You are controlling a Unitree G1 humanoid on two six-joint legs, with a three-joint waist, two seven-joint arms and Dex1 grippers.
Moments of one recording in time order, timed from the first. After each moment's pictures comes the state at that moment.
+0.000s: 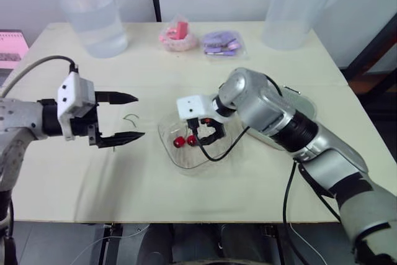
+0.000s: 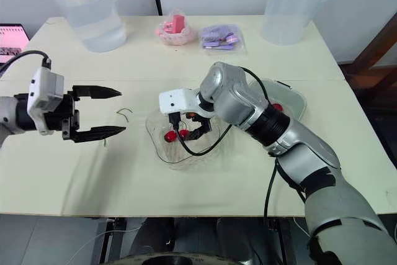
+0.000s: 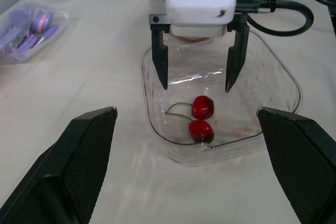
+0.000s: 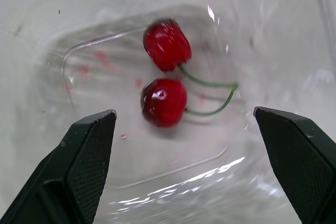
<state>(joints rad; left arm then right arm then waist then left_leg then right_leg) -0.32 0.99 0.22 -0.26 -0.62 0.42 -1.23 -1.13 -0.45 0.74 0.06 -0.19 0.91 1.38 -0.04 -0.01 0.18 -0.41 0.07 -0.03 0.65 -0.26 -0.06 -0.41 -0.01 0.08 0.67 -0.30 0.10</state>
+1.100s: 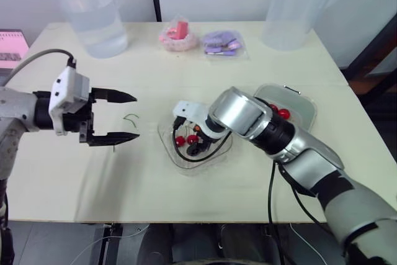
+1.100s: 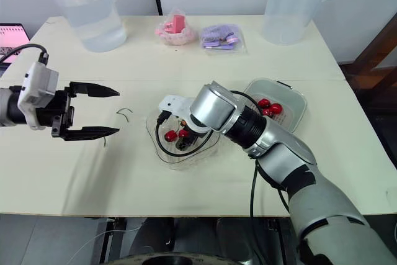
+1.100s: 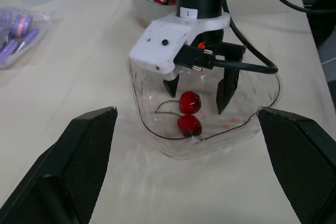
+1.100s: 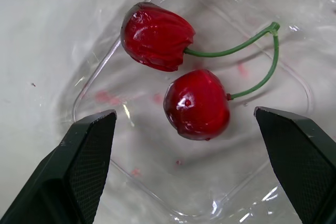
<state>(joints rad) -0.37 1.03 0.21 -0.20 -0.61 0.40 -1.35 -1.17 -0.29 0.75 0.09 0.15 1.54 0.90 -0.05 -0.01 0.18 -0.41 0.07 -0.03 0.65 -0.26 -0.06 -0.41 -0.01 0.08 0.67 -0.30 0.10</state>
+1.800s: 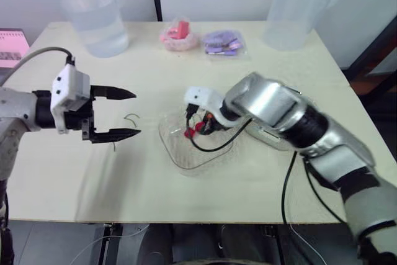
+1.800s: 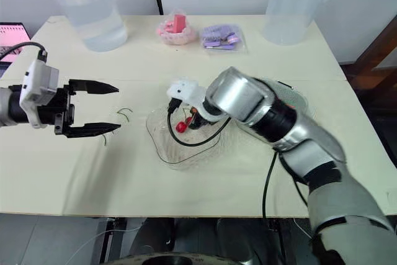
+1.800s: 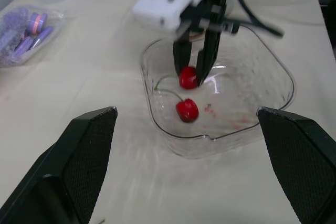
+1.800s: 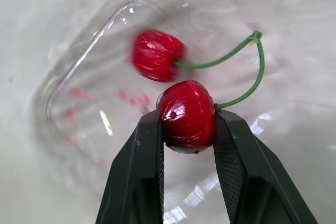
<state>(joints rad) -0.37 1.03 0.21 -0.21 -0.62 0.42 -1.30 -1.21 -0.55 0.72 -0.13 0.28 1.41 0.90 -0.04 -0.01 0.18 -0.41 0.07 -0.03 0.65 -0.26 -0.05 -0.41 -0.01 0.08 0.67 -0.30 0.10</state>
